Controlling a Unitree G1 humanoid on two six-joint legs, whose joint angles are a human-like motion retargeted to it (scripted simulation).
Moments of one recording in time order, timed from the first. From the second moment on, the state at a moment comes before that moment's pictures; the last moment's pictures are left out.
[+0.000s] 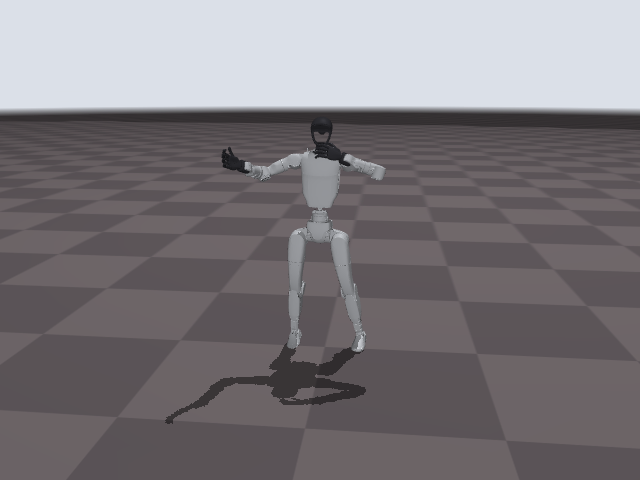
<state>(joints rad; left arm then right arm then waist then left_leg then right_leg) -0.62 1.26 -0.39 -0.85 -1.05 -0.21 -0.18 -0.42 -1.12 -0.01 0.38 1.23 -0.25 -0.41 0.14 -0.01 0.03 0.15 0.18 0.01 0.14 -0.27 -0.22 0.12 -0.07 0.07 0.08 -0.08 0.26</state>
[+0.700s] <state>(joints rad) -0.53 1.08 -0.43 -0.88 -1.34 -0.22 -0.16 -0.38 -0.98 -0.06 0.31 1.33 -0.29 -0.37 0.12 -0.01 0.00 0.16 0.16 0.03 0.14 -0.29 -0.20 0.12 -0.08 0.09 0.09 -0.09 0.26</state>
